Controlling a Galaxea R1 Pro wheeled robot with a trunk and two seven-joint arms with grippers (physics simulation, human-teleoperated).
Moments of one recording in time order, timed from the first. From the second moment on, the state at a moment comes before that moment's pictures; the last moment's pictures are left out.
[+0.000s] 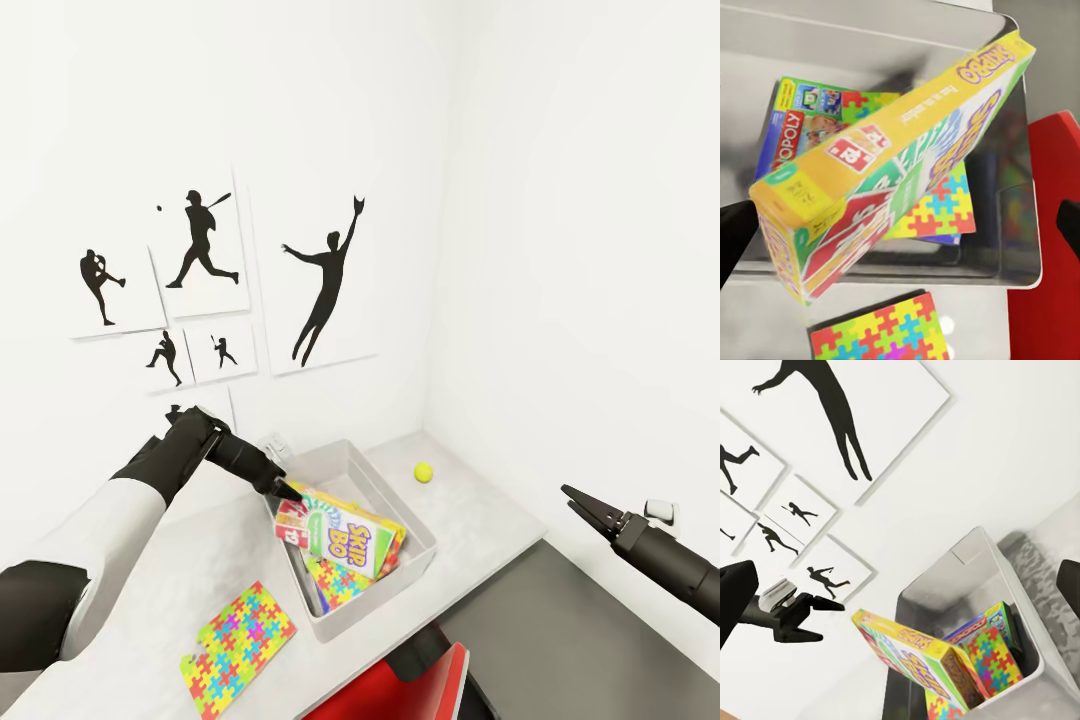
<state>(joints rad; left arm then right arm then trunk) -1.07 0.13 -0.22 -0.61 -0.49 0.58 -1.33 -0.29 -0.10 -0.75 -1.58 -0.30 1.04 1.12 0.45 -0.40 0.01</state>
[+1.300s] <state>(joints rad) -1.07 0.15 -0.10 -0.67 -0.48 0.59 -1.32 -0.29 -0.10 -0.75 -1.58 -0.30 1.04 1.12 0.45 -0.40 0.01</state>
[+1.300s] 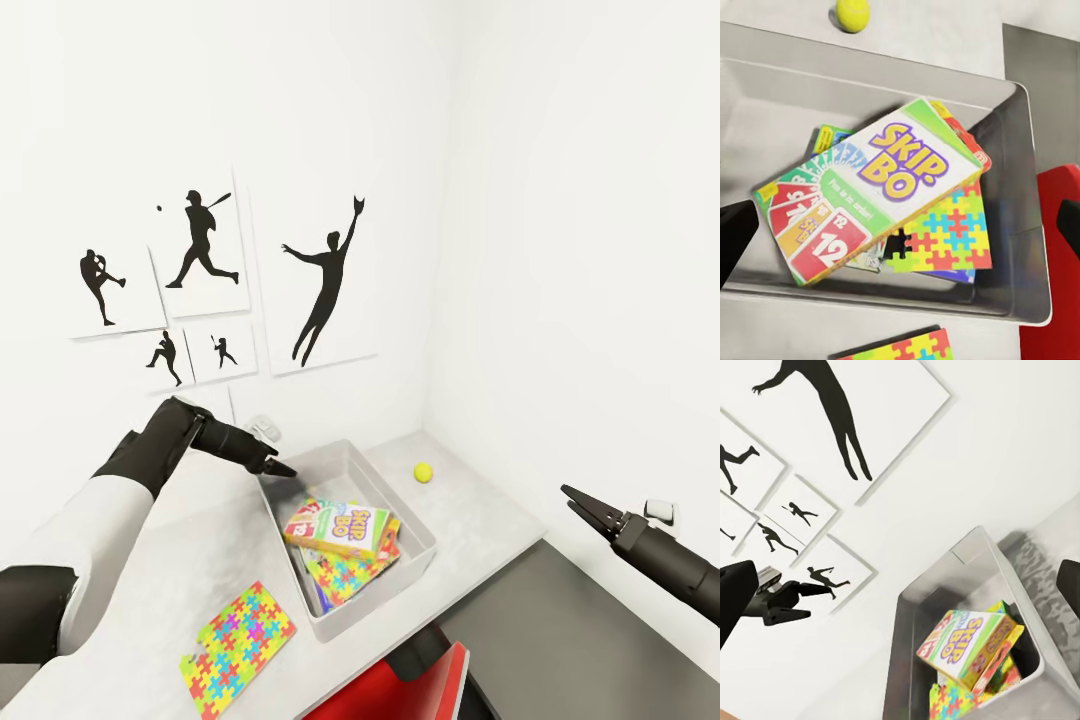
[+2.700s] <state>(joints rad) -0.83 0.25 0.63 -0.67 -0.45 0.71 -1.56 -0.29 -0.10 -0.79 -1.58 -0.31 1.04 1.12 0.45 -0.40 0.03</state>
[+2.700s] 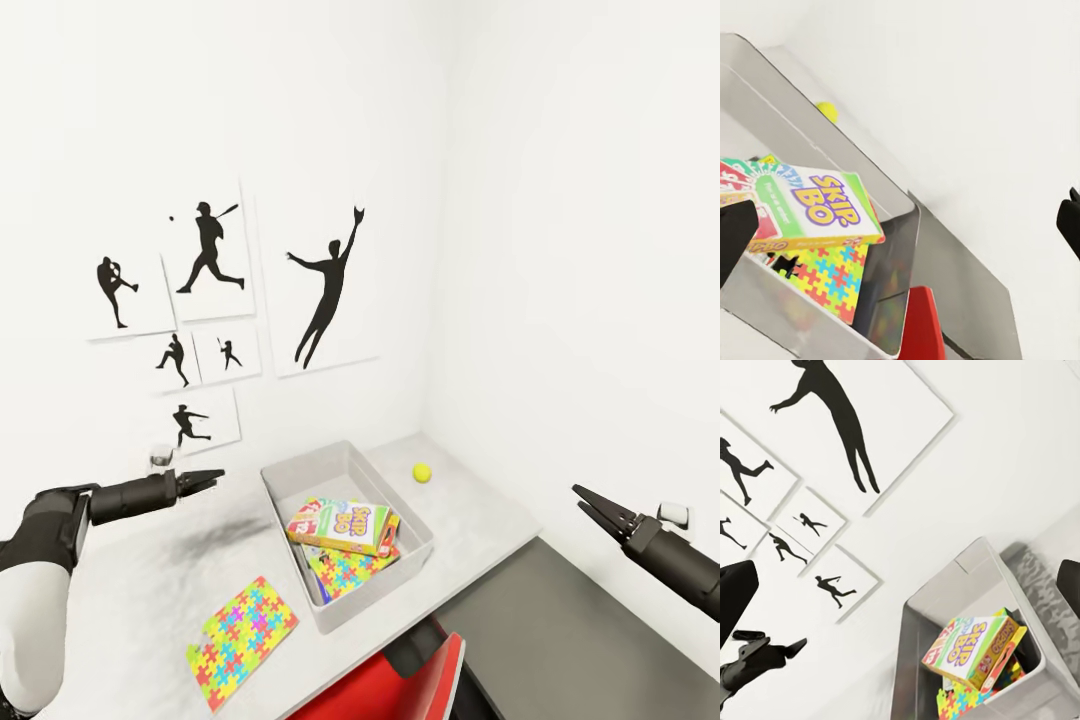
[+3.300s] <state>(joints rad) -0.82 0.30 0.67 -0.67 -0.43 0.73 -1.56 -0.29 -0.10 -0.79 -1.58 -0.31 1.04 1.12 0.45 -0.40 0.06</state>
